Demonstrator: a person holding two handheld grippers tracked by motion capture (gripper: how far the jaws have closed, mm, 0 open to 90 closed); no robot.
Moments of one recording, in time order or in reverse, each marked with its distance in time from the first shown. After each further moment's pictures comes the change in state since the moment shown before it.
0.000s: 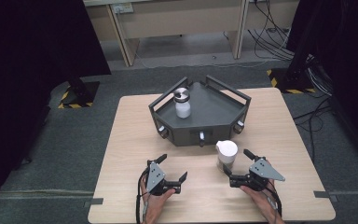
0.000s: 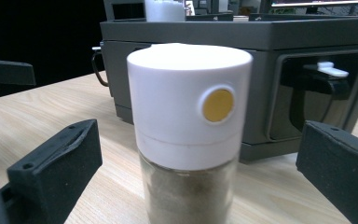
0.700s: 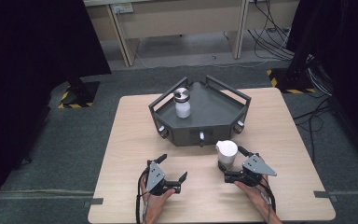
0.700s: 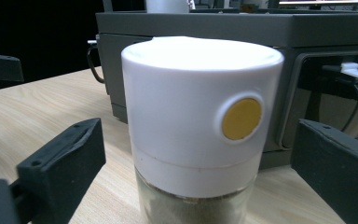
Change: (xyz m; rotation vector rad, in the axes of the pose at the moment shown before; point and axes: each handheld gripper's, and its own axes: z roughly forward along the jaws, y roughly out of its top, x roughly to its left) left arm 0.001 0.000 0.000 0.001 -0.003 -0.006; right arm 0.002 0.002 0.020 0.016 0.001 -0.021
